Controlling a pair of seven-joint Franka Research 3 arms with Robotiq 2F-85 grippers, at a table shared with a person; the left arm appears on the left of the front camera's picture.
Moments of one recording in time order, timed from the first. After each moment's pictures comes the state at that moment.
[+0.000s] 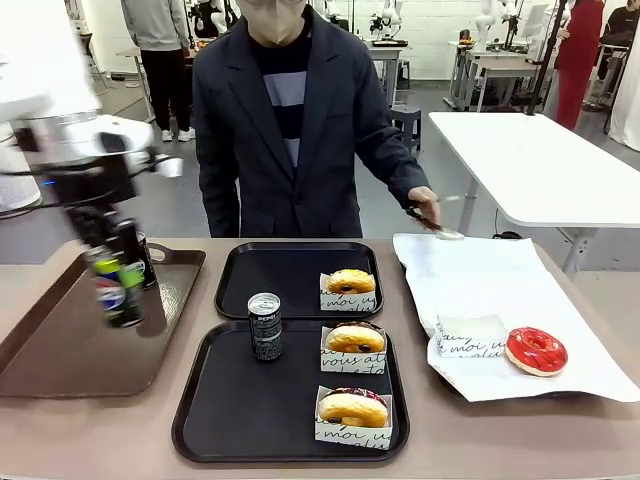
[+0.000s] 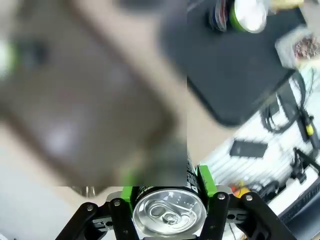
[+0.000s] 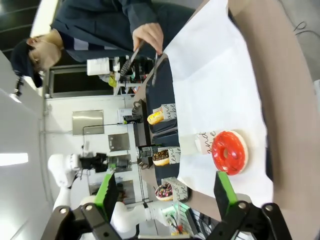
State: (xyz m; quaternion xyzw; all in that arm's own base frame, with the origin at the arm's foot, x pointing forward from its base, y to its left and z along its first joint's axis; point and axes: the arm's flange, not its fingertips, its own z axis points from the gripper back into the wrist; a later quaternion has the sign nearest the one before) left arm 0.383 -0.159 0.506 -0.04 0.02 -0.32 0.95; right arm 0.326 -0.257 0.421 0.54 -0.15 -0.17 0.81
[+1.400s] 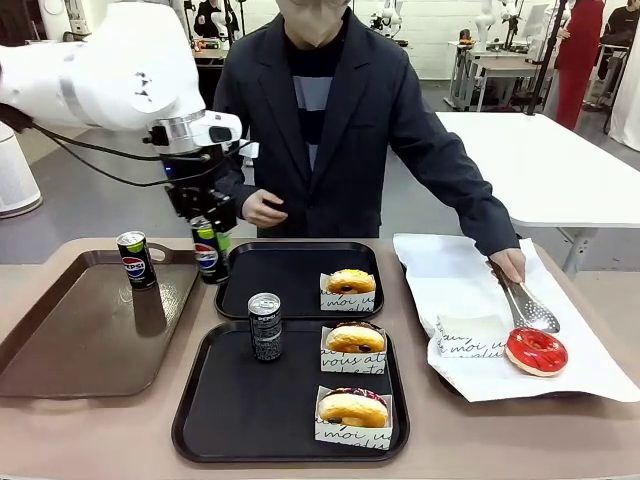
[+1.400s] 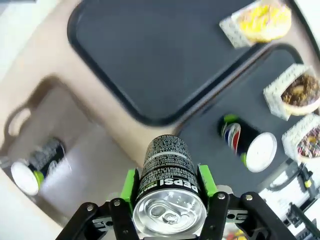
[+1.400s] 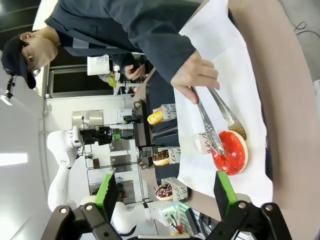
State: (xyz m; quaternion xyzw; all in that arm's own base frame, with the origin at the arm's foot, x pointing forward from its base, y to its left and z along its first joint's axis) left arm 0.499 -0.244 0.478 -0.05 -0.04 -0.31 0.95; right arm 0.326 -0.257 0.421 0.54 -0.15 -0.17 0.81
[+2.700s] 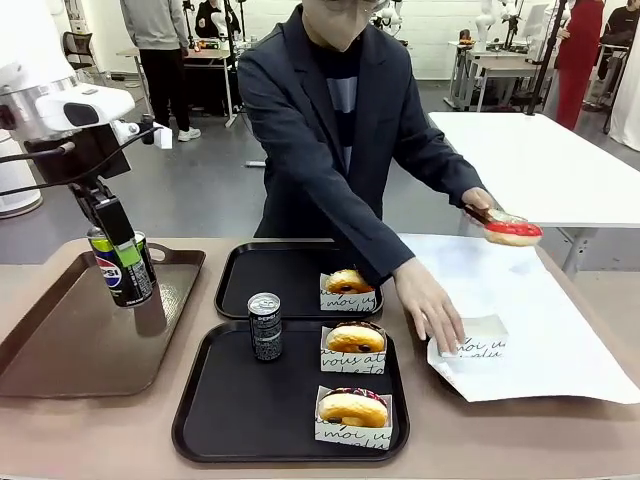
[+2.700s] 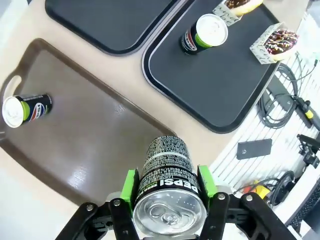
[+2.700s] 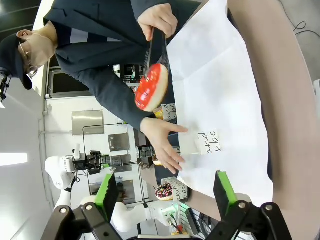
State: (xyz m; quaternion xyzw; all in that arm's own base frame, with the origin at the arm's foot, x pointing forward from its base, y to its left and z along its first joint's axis) left arm 0.370 -0.140 0.536 -0.08 -0.04 -0.42 0.90; right arm 0.326 -0.257 0.421 0.54 -0.15 -0.17 0.81
